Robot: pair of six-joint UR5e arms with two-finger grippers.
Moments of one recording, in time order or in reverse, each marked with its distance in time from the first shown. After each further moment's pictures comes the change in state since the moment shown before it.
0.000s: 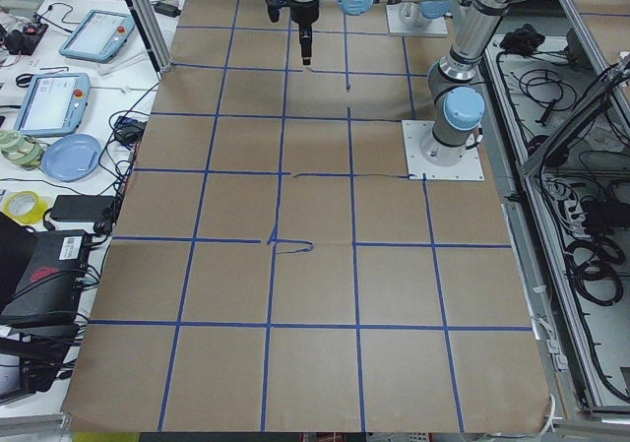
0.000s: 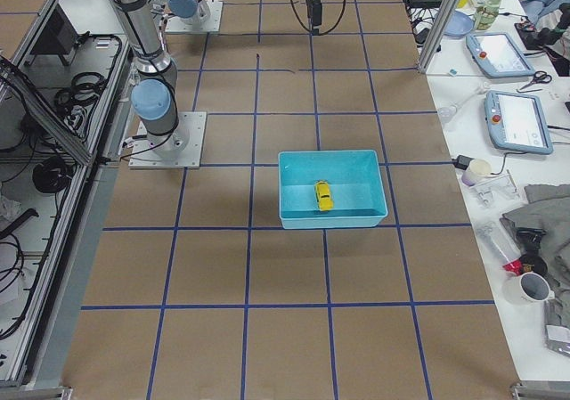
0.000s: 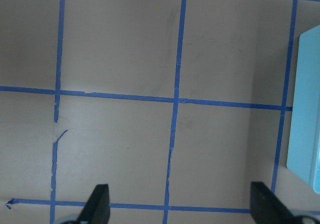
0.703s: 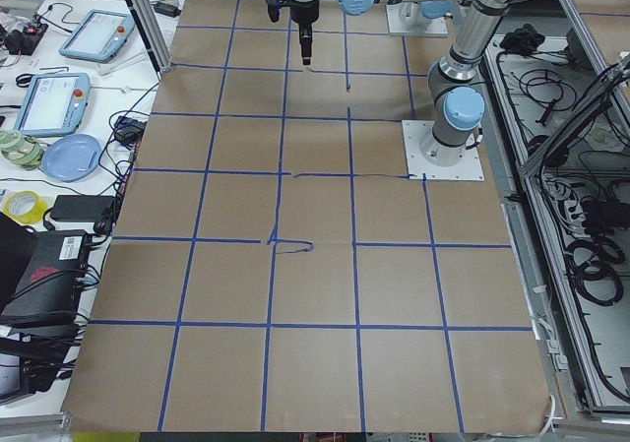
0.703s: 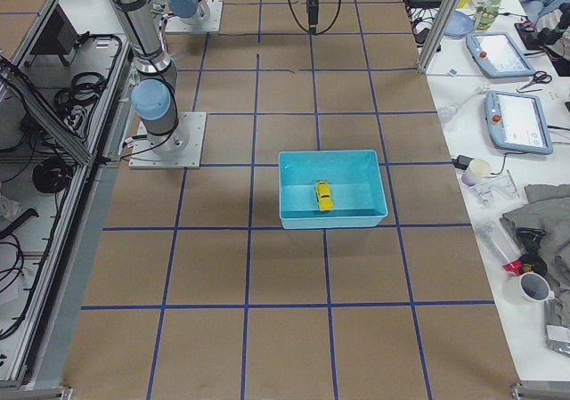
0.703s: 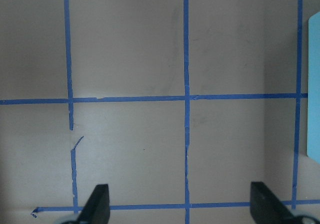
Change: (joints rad) left arm 0.002 0.001 0.000 0.005 -0.001 0.001; right arm 0.004 0.000 0.003 -0.003 0.039 0.101
